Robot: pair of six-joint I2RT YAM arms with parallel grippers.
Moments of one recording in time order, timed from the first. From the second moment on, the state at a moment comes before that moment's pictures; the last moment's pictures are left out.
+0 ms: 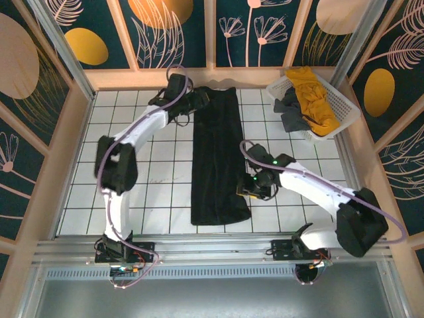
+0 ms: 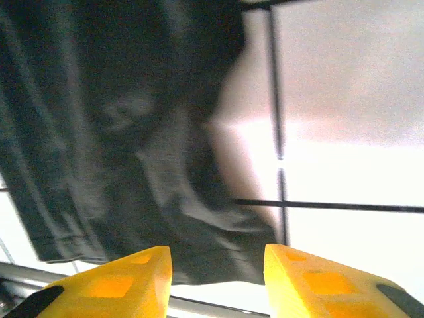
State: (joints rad) left arm -0.42 1.92 1.62 -0.36 0.18 -0.76; right arm 0.65 1.30 0.81 -0.86 -0.23 0.79
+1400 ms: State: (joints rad) left arm -0.68 1.38 0.85 -0.57 0.35 -0.89; right arm 0.61 1.34 0.89 -0.84 -0.31 0.73
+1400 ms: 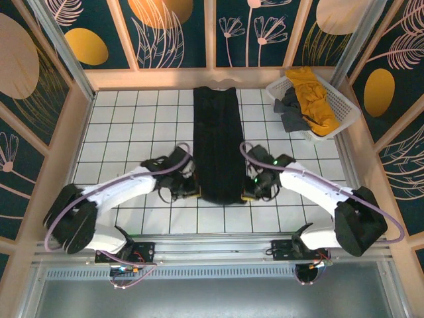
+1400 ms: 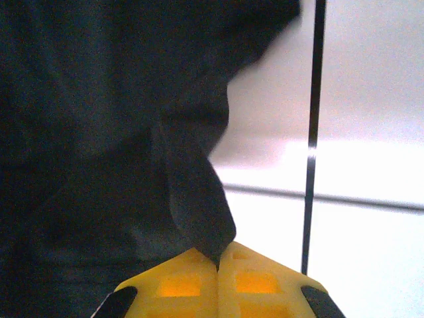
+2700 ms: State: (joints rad) left arm -0.41 1.64 0.97 -0.21 0.36 -1.07; right arm 0.31 1.78 1.32 -0.73 -0.20 0.58
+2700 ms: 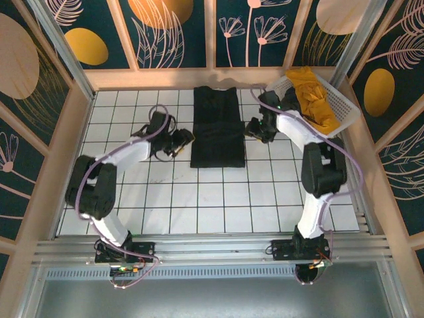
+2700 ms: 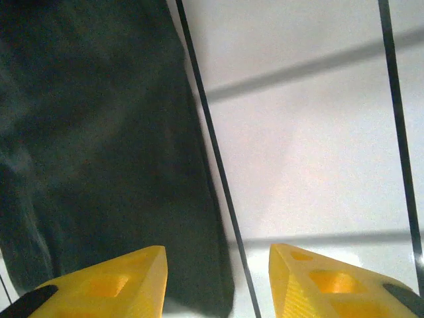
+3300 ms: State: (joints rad) left arm -0.45 1.80 0.84 0.07 0.39 -1.30; right arm 0.37 1.82 1.07 -0.51 -0.38 0.78
